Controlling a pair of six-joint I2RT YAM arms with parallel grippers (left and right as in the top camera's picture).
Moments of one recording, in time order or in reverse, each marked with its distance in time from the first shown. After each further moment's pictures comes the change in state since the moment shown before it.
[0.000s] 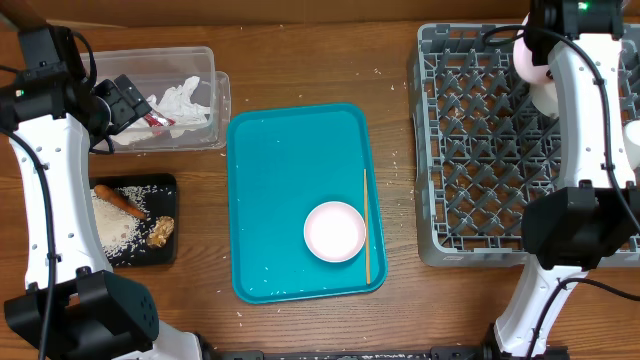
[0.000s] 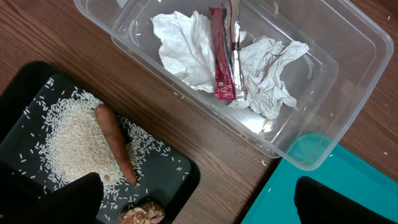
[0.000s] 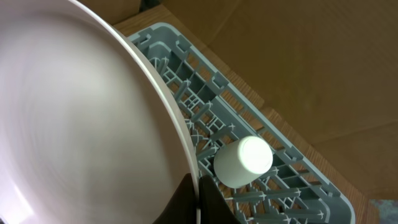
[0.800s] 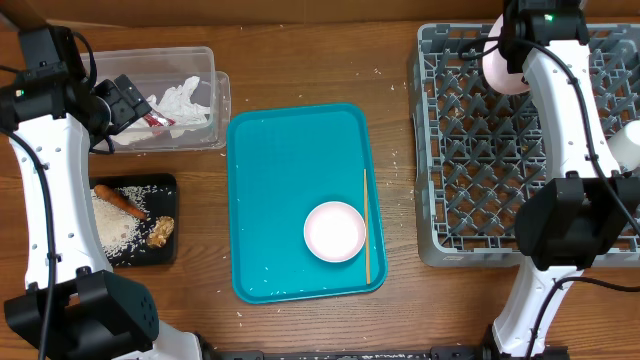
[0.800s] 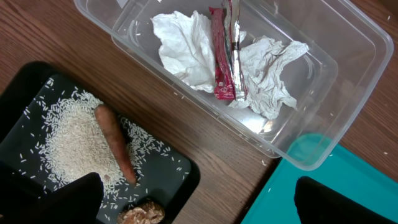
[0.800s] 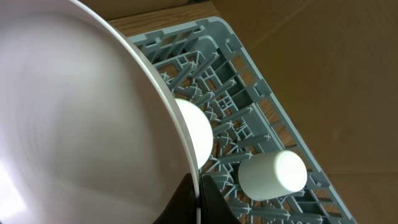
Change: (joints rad) left arm 0.000 0.000 0.000 0.000 0.000 0.000; right arm 0.055 0.000 -0.138 0.175 -0.057 -0.206
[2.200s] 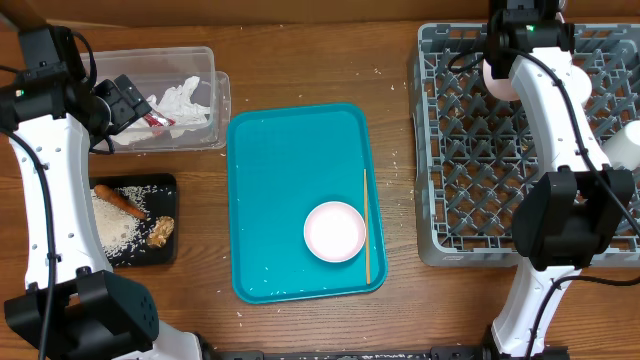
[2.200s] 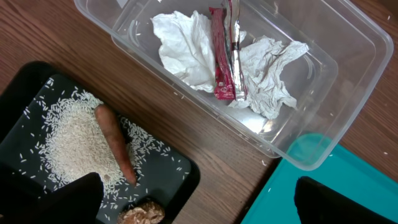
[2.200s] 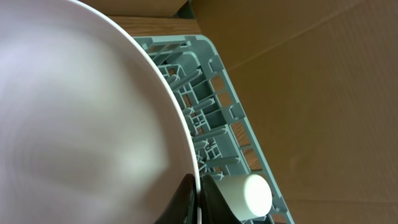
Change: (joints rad) left arm 0.000 0.000 0.000 0.000 0.000 0.000; right arm 0.013 0.000 -0.111 0.171 0.138 -0.231
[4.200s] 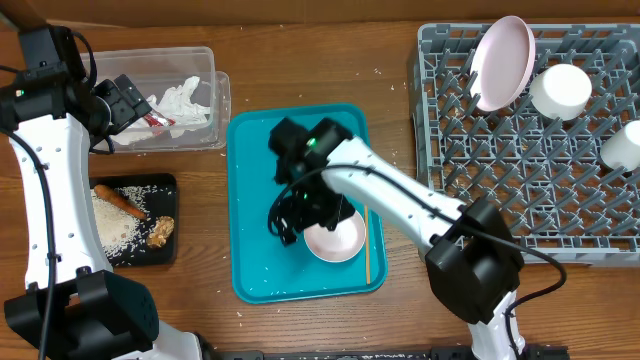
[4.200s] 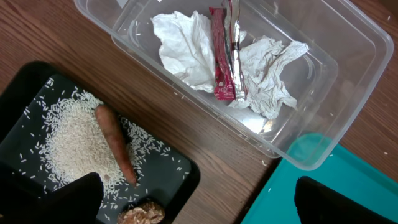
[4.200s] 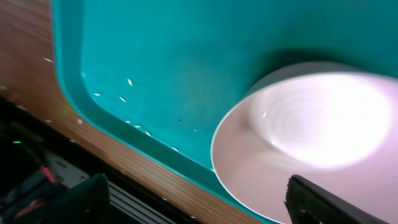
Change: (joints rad) left arm 0.000 0.000 0.000 0.000 0.000 0.000; right arm 0.797 -0.039 -0.265 -0.415 -1.271 0.214
